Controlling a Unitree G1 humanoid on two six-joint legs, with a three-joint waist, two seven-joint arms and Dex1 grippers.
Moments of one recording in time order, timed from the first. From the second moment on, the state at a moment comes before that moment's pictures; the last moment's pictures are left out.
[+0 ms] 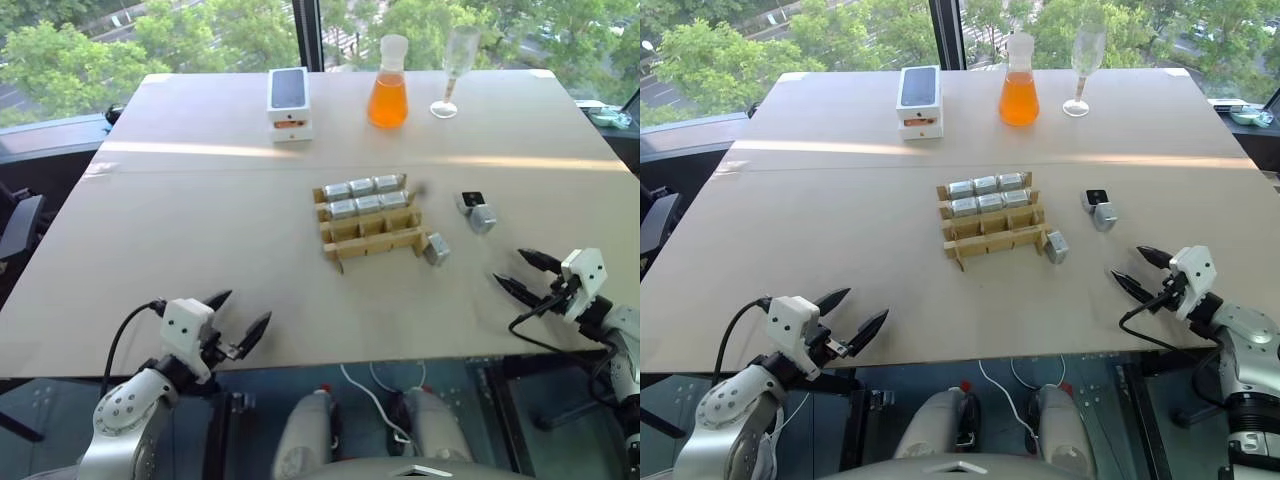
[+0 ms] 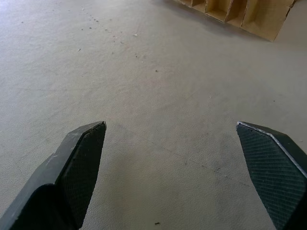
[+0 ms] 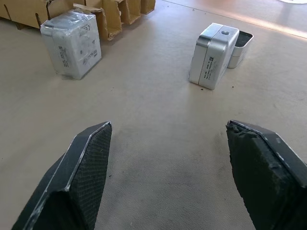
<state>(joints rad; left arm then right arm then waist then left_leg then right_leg) 0.38 0.47 0.25 -0.31 -0.34 0.10 -0.64 -0.12 -0.61 -0.24 0.39 0.40 -0.19 1.03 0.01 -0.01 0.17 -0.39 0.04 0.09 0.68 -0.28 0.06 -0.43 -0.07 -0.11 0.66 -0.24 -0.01</state>
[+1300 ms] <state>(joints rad) 0.12 0.91 0.24 -0.48 -0.63 0.30 -1.16 0.01 -0.25 -0.04 -0.10 0.21 0.06 0.47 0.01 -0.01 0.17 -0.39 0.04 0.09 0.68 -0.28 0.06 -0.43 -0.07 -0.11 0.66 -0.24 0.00</state>
